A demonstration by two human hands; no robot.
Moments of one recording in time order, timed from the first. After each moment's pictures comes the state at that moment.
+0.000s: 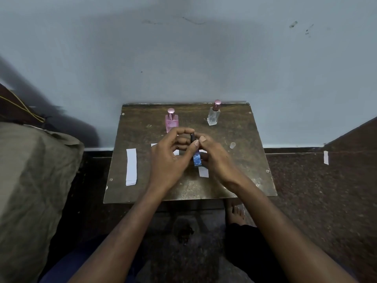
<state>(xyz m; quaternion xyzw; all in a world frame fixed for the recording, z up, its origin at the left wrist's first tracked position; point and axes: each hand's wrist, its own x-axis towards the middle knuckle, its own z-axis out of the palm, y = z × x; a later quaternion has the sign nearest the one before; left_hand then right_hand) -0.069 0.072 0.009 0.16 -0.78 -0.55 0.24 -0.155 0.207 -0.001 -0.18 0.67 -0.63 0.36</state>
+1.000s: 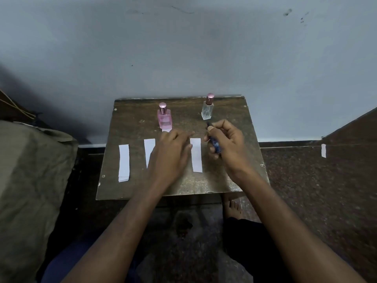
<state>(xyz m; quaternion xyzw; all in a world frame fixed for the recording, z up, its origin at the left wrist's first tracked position) -0.087 0.074 -0.021 0.12 -0.95 -0.25 0.12 -0.173 0.232 0.013 -0.11 0.65 -0.72 0.24</state>
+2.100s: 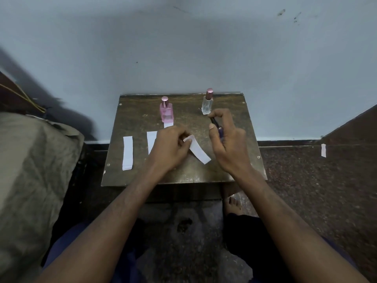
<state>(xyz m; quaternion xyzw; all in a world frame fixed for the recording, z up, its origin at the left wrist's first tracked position) -0.076 0.074 0.000 0.12 -0.93 -0.32 0.14 -0.148 0.243 0.027 -0.31 0.82 -0.47 -0.07</state>
